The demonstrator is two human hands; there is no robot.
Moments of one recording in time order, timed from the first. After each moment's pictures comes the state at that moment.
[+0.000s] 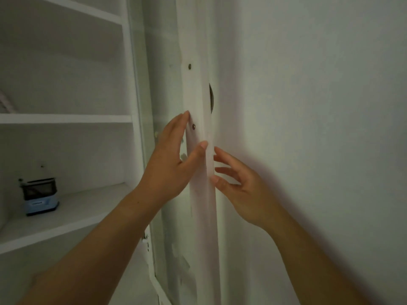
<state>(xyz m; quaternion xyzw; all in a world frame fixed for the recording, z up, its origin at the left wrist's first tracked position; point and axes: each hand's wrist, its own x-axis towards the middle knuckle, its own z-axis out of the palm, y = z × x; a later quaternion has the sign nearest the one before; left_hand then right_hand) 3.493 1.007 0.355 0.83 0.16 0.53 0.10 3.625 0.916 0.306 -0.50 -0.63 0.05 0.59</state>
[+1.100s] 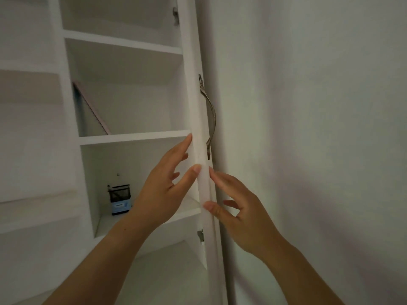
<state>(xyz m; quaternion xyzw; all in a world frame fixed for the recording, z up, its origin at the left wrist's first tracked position) 3.346 1.020 0.354 0.83 0.17 0.51 0.13 3.497 0.957 0.296 -0.45 -0.69 0.02 0.56</state>
